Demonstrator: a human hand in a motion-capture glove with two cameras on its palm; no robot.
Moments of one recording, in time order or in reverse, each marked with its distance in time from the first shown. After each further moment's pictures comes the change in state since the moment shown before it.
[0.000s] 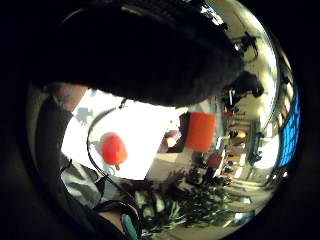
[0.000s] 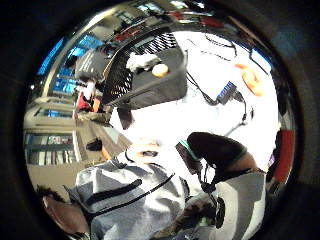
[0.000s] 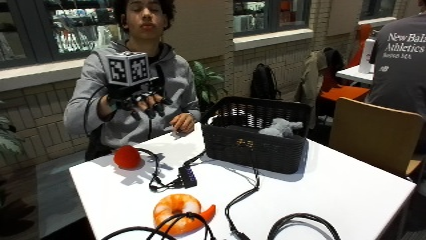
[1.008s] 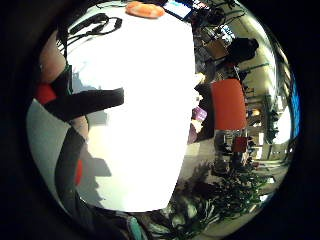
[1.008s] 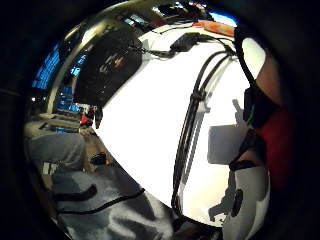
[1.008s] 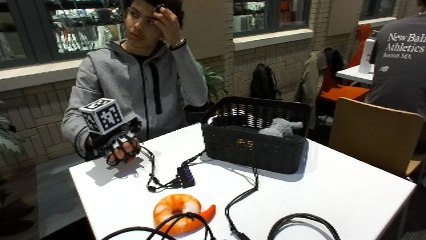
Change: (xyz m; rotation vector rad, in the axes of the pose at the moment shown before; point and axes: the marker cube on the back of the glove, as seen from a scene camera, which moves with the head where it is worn) arm 0.040 0.074 0.148 0.132 -0.145 0.126
